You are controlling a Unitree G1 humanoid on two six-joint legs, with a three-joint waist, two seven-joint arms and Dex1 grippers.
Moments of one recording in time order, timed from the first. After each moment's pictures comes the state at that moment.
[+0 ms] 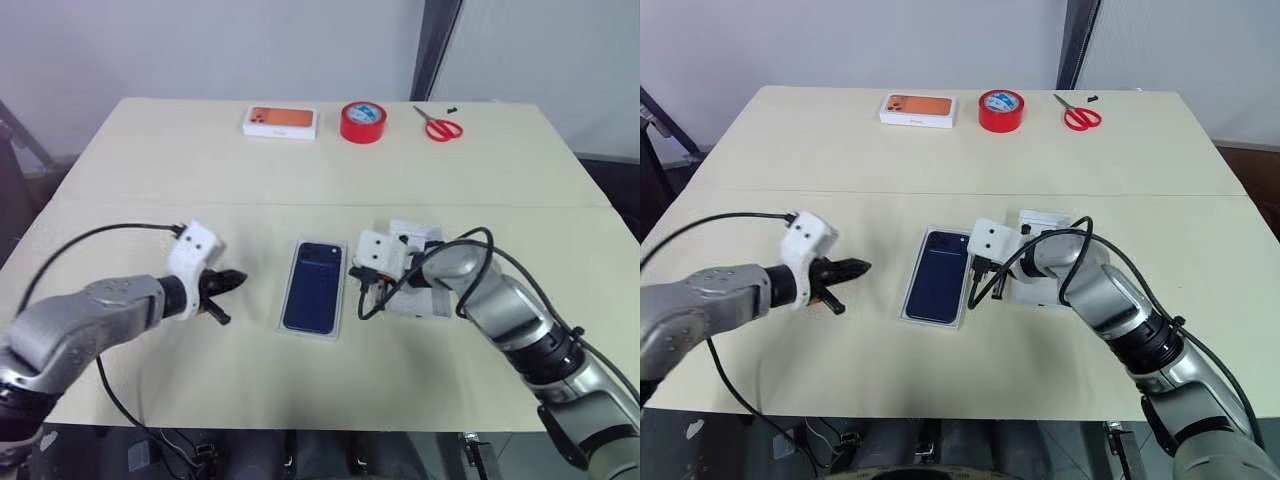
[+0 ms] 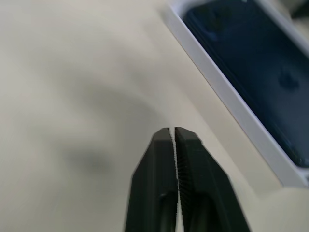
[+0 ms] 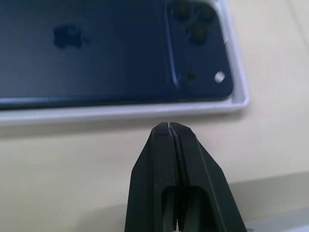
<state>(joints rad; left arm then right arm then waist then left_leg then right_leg) -0.27 0.98 -0.15 -0.42 -0.90 0.86 -0.32 -0.60 -0.65 0.46 -0.28 -0.06 0.77 0.90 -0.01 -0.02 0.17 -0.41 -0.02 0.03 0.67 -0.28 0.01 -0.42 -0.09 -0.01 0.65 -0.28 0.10</state>
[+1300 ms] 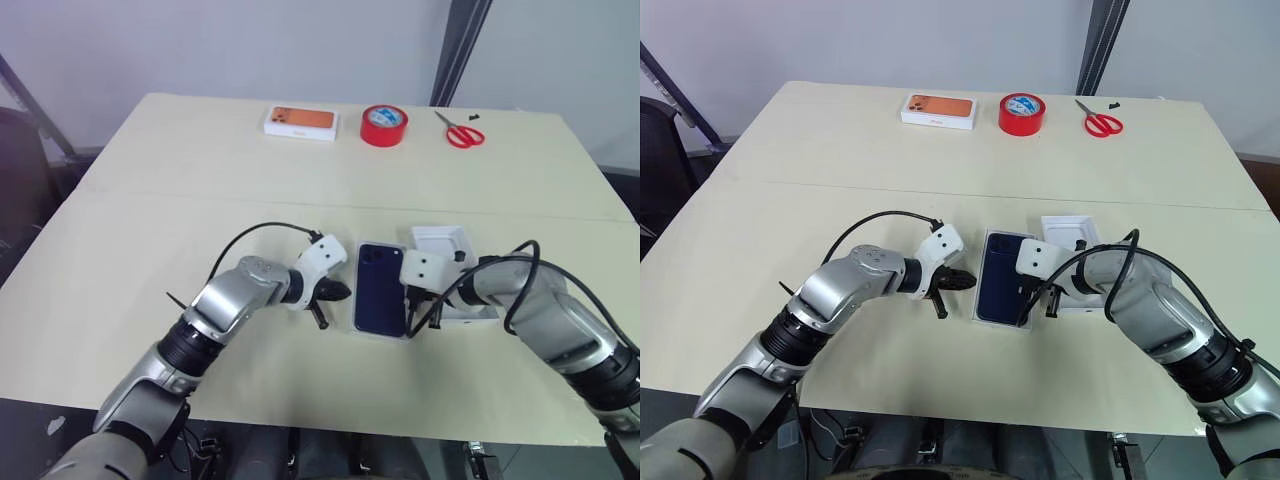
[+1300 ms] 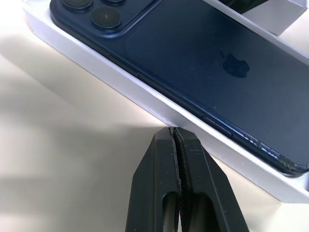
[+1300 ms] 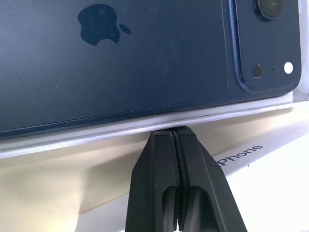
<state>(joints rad) -0.64 0.37 -0.48 -0.10 -0.33 0.91 -0.71 -0.45 -0.92 0.39 -0.39 -0.11 0.82 1.00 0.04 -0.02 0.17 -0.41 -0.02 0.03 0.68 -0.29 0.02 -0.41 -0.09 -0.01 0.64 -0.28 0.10</state>
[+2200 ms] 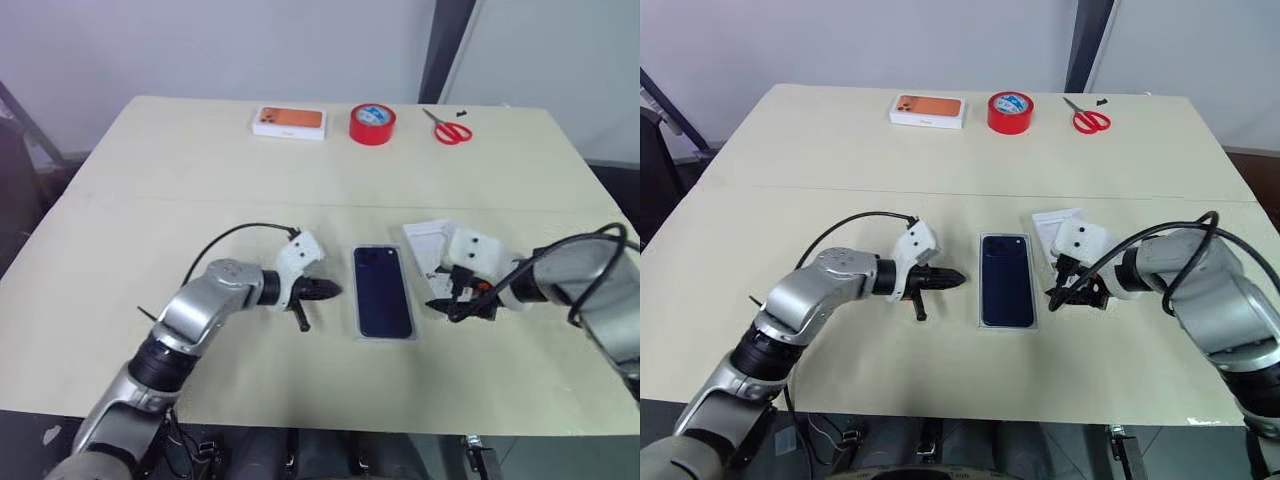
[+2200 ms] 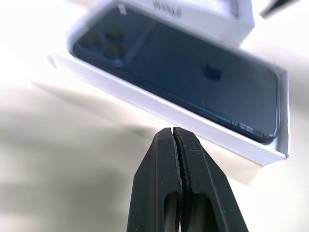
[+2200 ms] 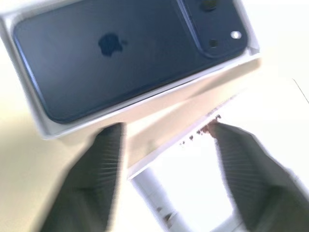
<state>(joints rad) -0.48 0.47 -0.30 -0.23 -0.34 0.75 -0.83 -0.40 -1.02 0.07 -0.55 0.18 1.13 1.08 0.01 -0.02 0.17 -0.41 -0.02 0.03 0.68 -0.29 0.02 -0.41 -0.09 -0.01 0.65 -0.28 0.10</state>
